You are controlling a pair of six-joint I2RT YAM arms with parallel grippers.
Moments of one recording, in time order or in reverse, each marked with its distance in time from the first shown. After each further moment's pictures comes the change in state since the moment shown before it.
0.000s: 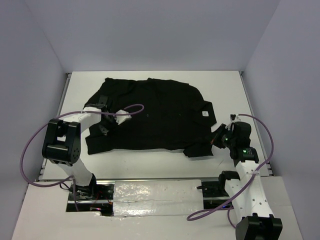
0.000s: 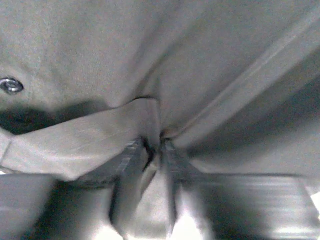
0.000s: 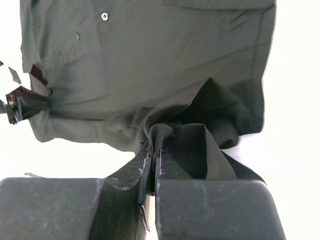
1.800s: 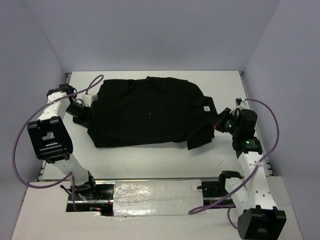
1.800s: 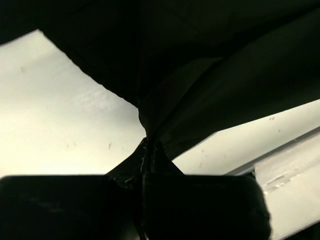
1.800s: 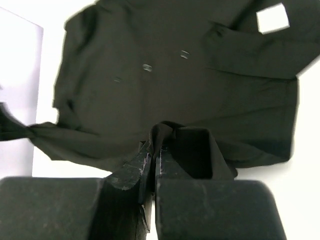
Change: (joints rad) left arm 0.419 0.047 0.362 -0.460 0.266 -0.232; right arm 0.000 0.108 0.167 0.214 0.003 0.001
